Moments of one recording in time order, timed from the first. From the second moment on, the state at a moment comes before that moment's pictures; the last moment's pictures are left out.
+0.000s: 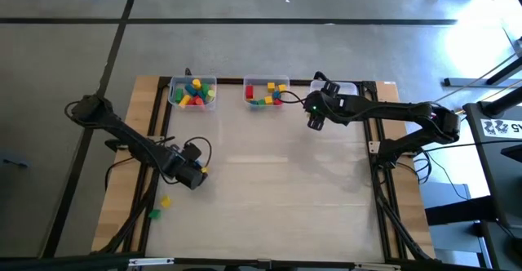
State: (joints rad) left arm -0.50 1.26 0.53 -0.77 -0.42 -1.35; right arm -0.34 1.38 0.94 -0.58 0.57 -0.21
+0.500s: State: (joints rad) left arm -0.50 1.26 0.50 -0.69 -0.40 -1.25; right arm -0.33 1.38 0.94 -0.56 0.49 -0.21
